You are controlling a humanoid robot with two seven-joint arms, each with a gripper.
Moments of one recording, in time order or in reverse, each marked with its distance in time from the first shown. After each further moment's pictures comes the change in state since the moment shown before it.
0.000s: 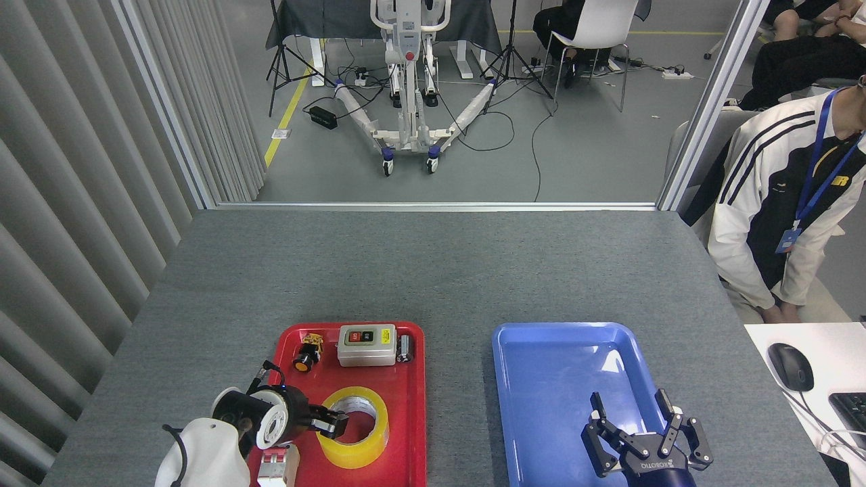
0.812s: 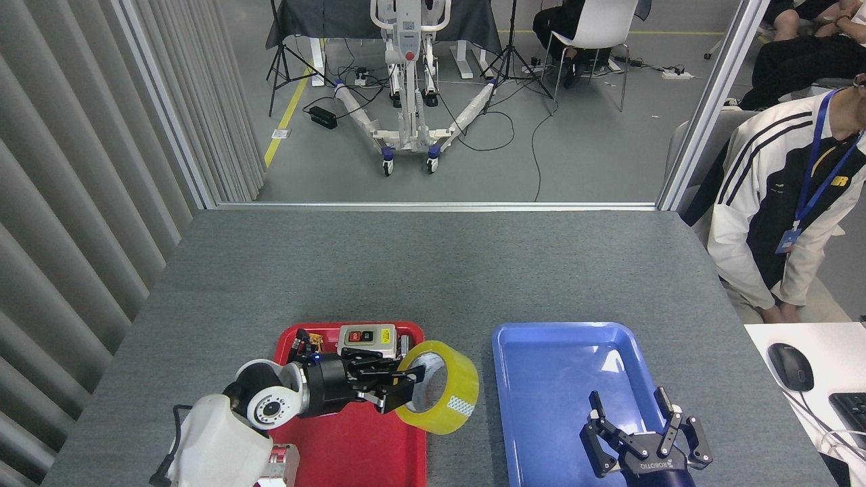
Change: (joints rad) left arm -0.056 -0.096 0.072 -0.006 0.446 -0.569 0.173; right arm 0.009 0.003 0.004 -0.016 0.001 -0.019 -0.028
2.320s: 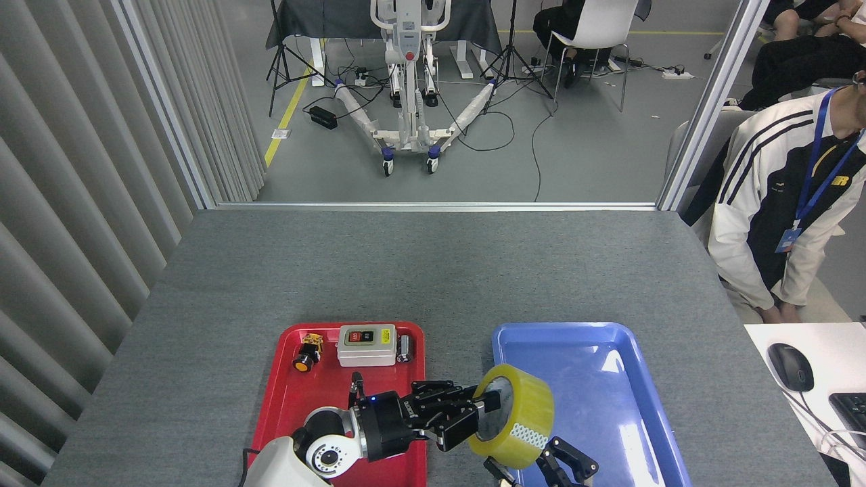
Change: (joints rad) left arm 0.079 -0.141 -0.065 0.099 0.057 -0.112 0.216; right arm 0.093 0.005 0.102 -0.109 0.088 -0.621 -0.135
